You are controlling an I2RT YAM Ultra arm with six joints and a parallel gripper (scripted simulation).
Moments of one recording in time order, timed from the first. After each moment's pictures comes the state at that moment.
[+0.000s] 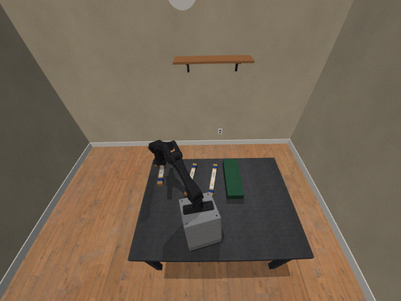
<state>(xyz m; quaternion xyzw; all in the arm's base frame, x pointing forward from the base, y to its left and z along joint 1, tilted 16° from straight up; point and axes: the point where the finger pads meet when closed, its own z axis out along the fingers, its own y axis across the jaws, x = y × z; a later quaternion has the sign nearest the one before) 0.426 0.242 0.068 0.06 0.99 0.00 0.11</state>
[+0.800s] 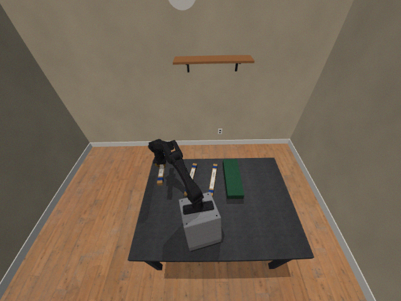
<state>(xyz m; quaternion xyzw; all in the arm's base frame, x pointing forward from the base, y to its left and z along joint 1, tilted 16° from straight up) 0.424 0.241 0.078 0.06 0.99 0.00 0.11</state>
